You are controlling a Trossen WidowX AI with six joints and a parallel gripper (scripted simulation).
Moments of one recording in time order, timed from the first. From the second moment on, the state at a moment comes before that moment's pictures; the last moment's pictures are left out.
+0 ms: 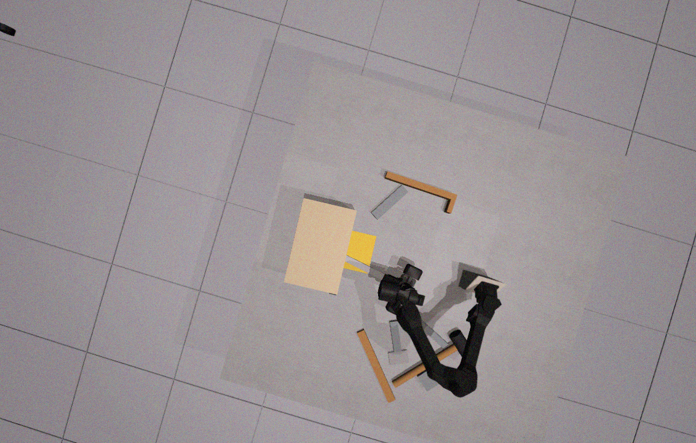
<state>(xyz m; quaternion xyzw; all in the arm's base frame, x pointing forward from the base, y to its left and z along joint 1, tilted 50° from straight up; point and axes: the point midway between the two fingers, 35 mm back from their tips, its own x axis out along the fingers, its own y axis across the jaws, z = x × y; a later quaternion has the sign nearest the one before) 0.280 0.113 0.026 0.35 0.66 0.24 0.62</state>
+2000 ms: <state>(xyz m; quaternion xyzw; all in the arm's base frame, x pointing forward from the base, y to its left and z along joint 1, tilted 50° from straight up) 0.231 0.125 0.039 0.37 0.67 0.22 0.61</state>
